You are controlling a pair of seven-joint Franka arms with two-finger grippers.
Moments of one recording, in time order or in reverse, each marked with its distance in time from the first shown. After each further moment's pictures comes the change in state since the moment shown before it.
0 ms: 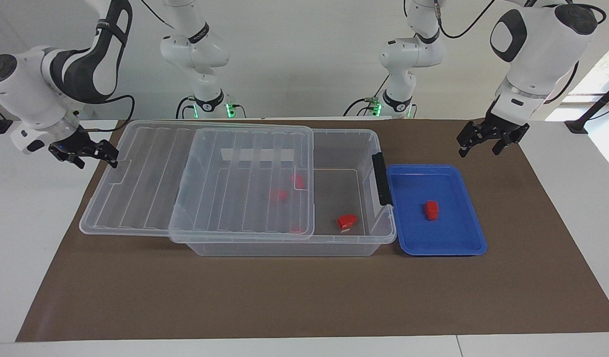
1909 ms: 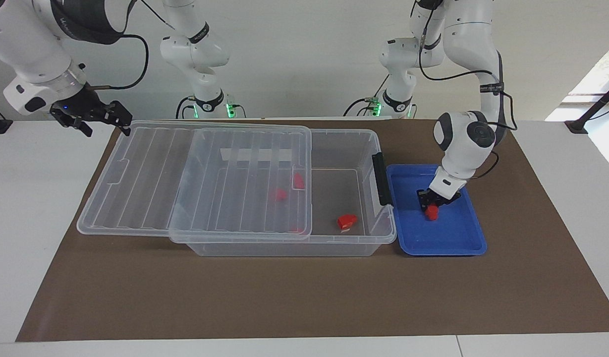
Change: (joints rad) left arm -0.046 0.231 -0.008 -0.383 0.000 0.586 -0.007; right arm 0.046 0.007 0.159 0.385 0.001 -0.456 0.241
